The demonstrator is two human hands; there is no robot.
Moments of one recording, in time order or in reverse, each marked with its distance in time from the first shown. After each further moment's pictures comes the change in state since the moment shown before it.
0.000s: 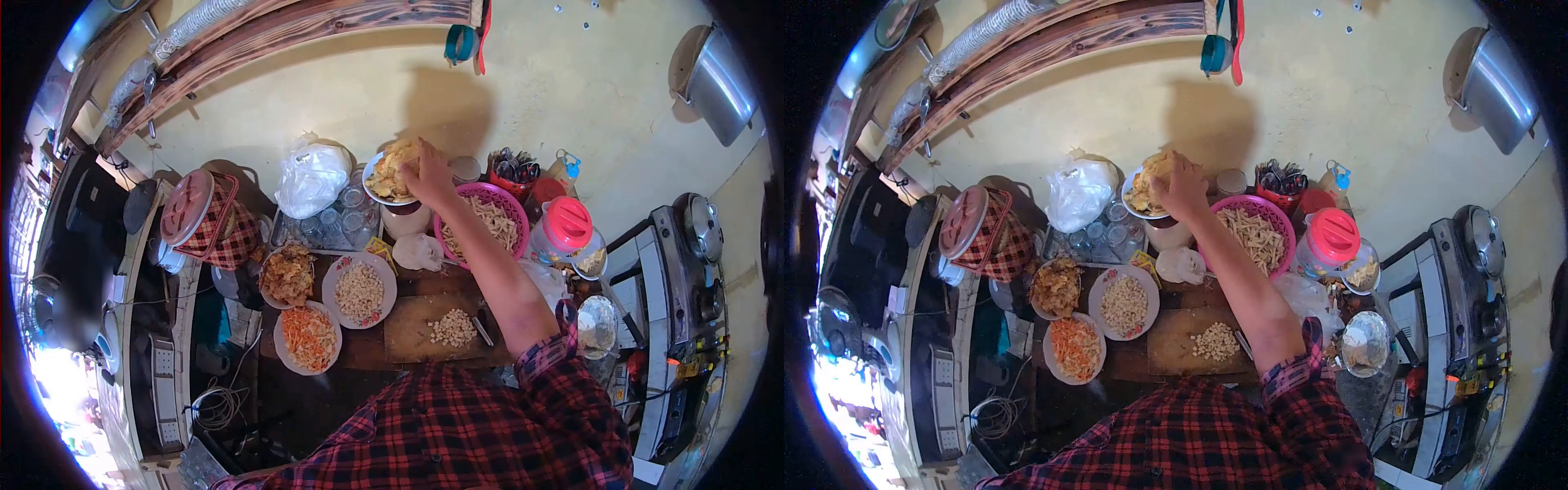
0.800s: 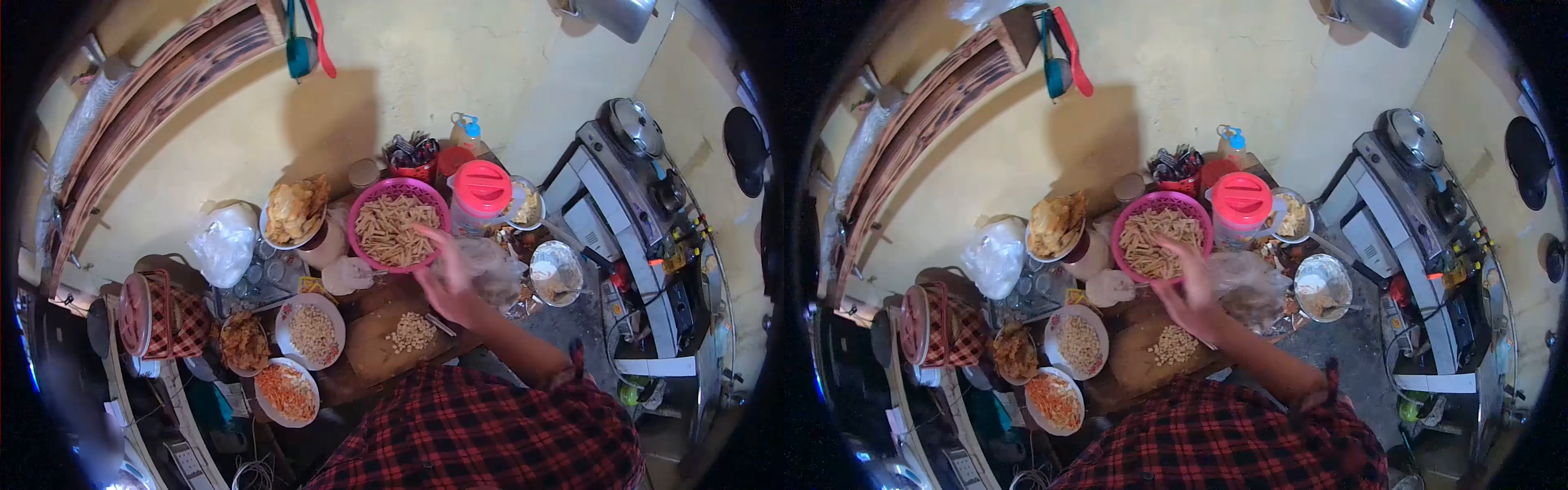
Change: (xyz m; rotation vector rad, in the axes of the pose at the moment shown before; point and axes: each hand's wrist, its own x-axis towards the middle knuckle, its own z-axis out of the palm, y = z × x) left_hand 0.075 0.061 -0.006 0.209 0.236 0.178; right_hand -0.173 0.003 -0.182 0.357 0.158 0.002
